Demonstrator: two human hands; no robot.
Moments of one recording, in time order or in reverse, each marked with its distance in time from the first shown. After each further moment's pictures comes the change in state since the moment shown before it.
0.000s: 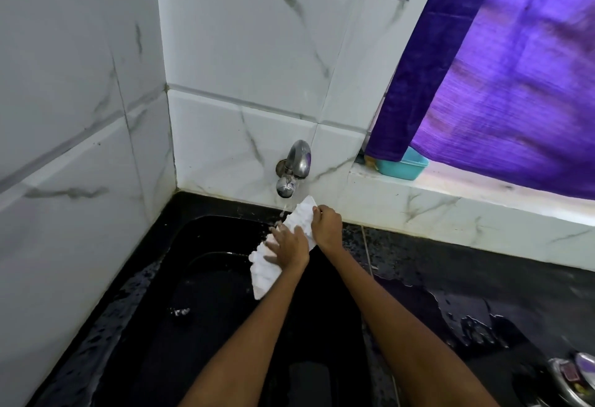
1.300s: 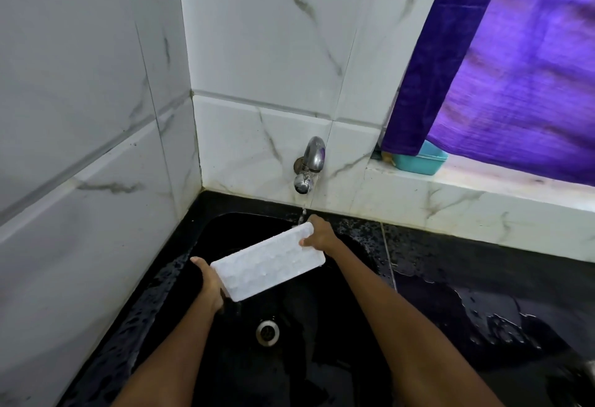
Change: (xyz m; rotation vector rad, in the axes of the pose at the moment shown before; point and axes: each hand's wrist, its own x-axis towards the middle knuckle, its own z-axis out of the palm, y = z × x) left_hand 0.037 -0.137 -0.143 -1.029 -0.066 -0.499; right_hand -0.008 0.004 0.034 0.000 -0.560 0.016
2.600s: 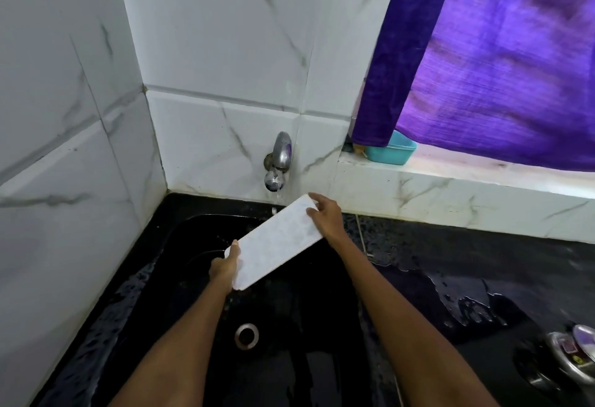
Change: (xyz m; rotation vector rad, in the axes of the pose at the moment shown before) left_hand 0.031 -0.033 0.071 0.753 0.217 0.312; right_hand -0.017 0.019 -0.053 0.285 0.379 0.003
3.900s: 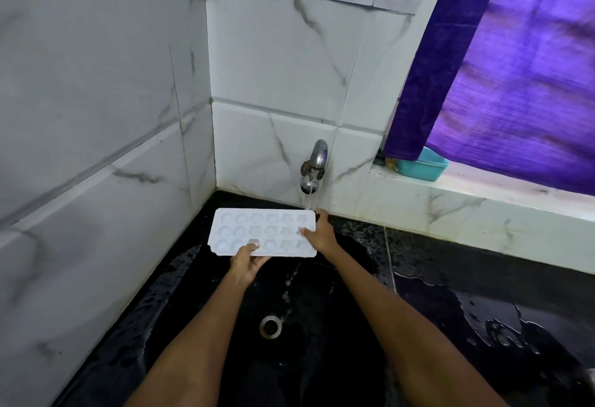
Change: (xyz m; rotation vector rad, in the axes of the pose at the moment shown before) left_hand -0.068 0.011 -0.053 -0.864 -0.298 -0.065; right_hand -0.049 -0.022 0.051 -0.047 -0.217 0.023
